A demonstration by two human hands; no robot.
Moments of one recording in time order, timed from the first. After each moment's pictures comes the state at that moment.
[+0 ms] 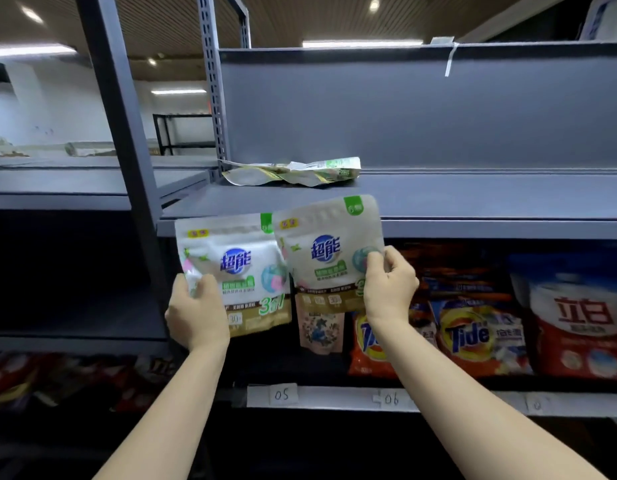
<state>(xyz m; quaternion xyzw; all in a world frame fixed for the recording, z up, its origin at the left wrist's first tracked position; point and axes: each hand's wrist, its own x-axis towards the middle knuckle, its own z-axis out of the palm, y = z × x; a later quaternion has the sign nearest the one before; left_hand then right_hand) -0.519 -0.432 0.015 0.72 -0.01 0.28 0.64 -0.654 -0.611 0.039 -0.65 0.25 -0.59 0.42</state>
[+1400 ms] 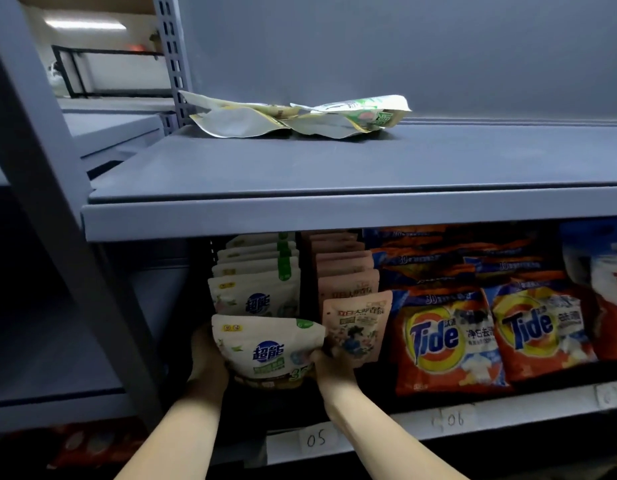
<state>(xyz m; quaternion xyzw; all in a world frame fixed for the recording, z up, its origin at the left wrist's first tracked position) -0.330 -0.504 -0.144 0.55 0.03 -0.22 0.80 -0.483 -0.579 -0.144 -0.53 0.43 -0.25 0.68</state>
